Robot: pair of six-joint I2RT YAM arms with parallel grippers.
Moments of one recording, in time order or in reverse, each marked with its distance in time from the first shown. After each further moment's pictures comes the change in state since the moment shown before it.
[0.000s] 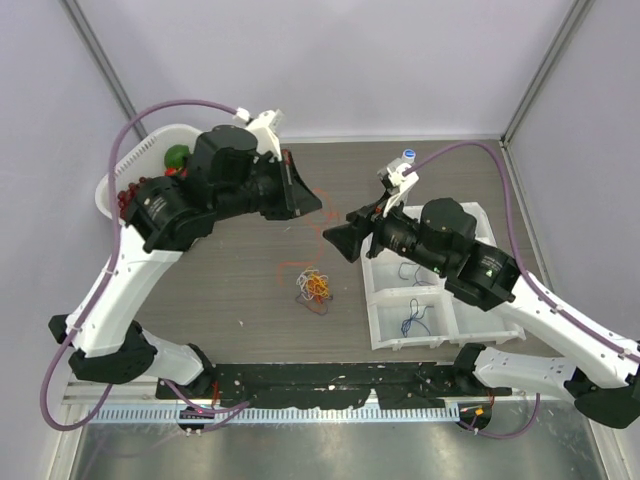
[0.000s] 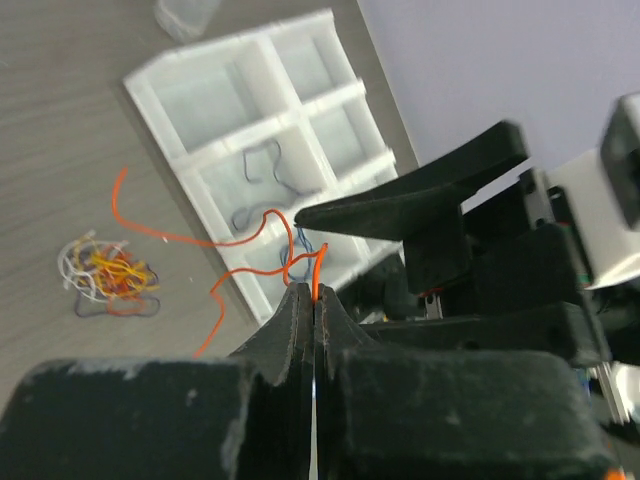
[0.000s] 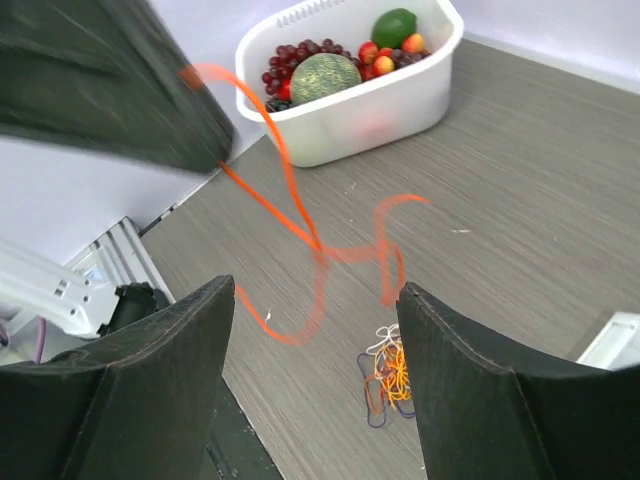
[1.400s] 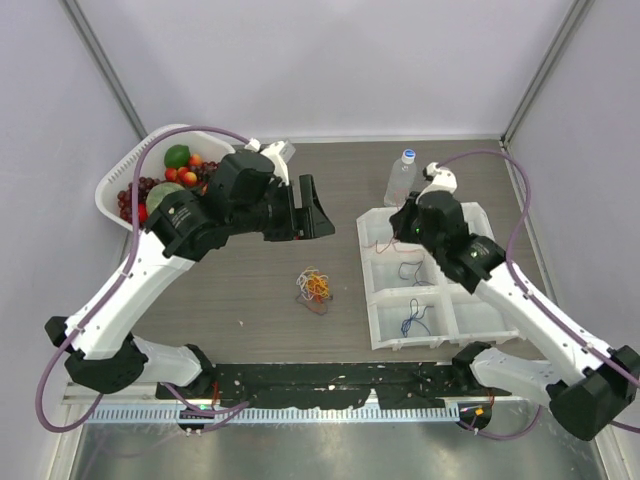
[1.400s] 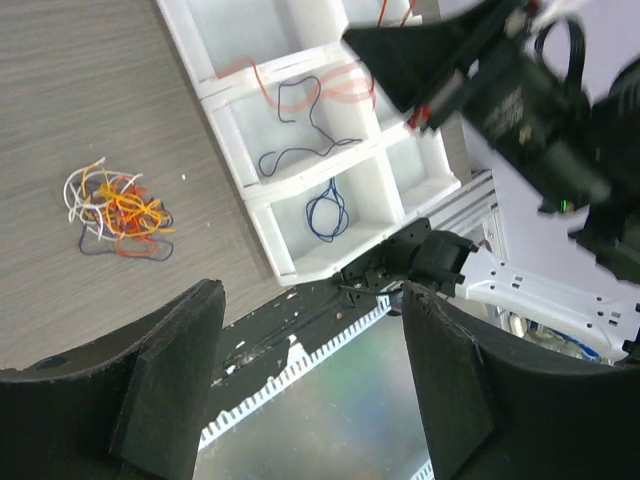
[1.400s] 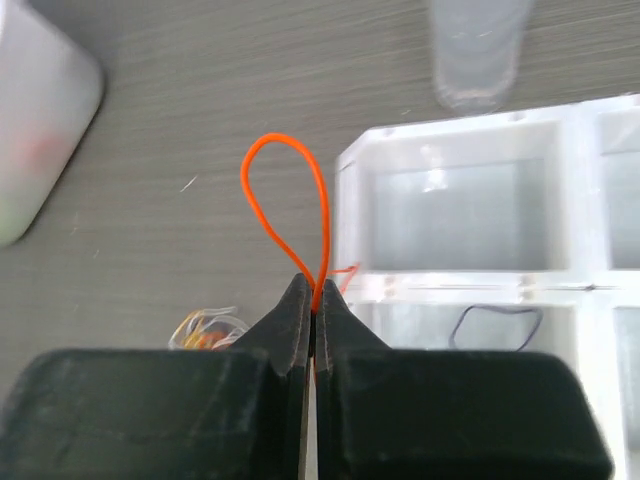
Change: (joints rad) left arm 0.000 -0.052 -0.262 0.045 0.058 -0.056; right arm -0.282 0.019 -0.186 -0.159 0.275 0.222
